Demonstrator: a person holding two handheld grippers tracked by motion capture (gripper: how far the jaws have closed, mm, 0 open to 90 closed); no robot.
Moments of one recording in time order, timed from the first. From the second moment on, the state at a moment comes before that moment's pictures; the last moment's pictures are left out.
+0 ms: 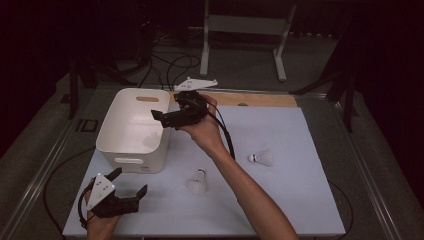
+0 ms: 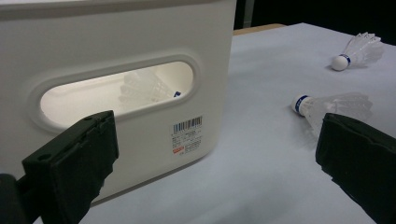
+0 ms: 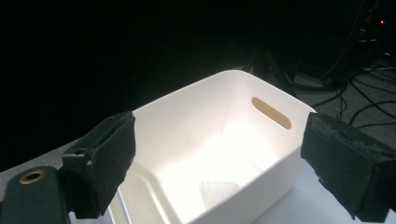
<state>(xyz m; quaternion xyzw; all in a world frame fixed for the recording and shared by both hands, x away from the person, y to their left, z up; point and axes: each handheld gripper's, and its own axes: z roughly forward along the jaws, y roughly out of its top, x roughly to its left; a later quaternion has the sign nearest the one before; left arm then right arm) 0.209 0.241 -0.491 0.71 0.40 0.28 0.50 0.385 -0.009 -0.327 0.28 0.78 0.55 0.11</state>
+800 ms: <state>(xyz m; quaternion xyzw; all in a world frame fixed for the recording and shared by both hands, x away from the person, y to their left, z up) 0.209 0.241 -0.492 0.71 0.41 0.28 0.50 0.388 -0.037 -0.331 0.29 0.79 0.53 0.12</state>
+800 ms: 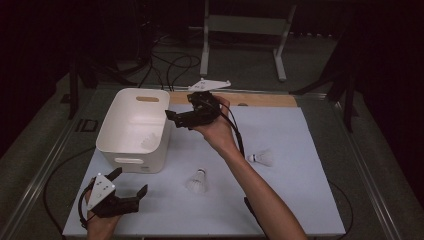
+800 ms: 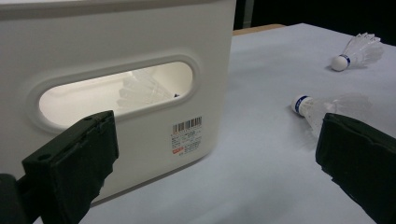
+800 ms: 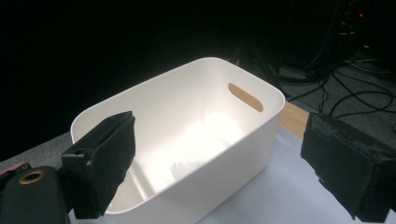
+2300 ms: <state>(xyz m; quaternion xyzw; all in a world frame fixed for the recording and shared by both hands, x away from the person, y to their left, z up) 0.209 0.241 -0.492 0.71 0.40 0.28 0.50 0.386 -0.080 -0.343 0.31 0.79 0.51 0.14</state>
